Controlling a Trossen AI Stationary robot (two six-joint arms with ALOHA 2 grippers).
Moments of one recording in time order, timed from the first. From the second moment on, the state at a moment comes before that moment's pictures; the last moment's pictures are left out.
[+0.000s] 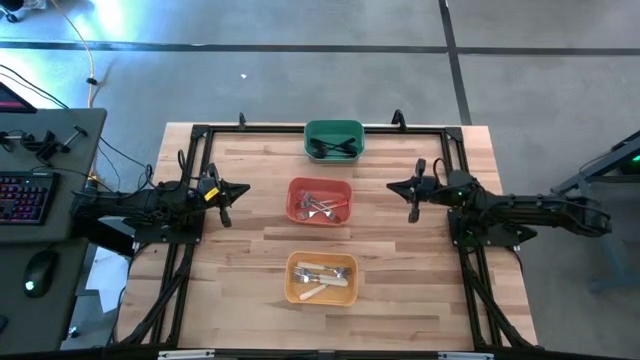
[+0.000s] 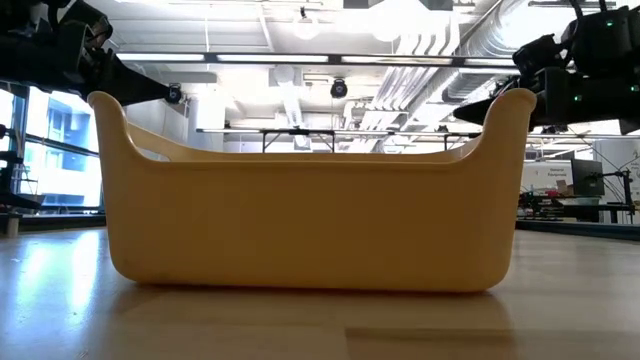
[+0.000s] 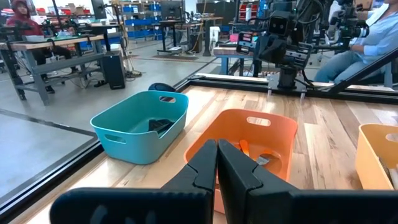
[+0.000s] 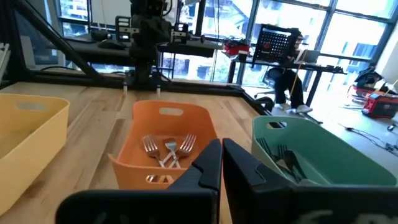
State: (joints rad) left arm -0.05 0.09 0.11 -0.09 -0.43 0.00; right arm -0.34 0.71 0.01 0.68 -0.17 -0.16
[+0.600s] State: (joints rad) left arm -0.05 0.09 0.11 -0.09 -0.43 0.00; right arm -0.35 0.59 0.01 0.58 -0.14 -0.16
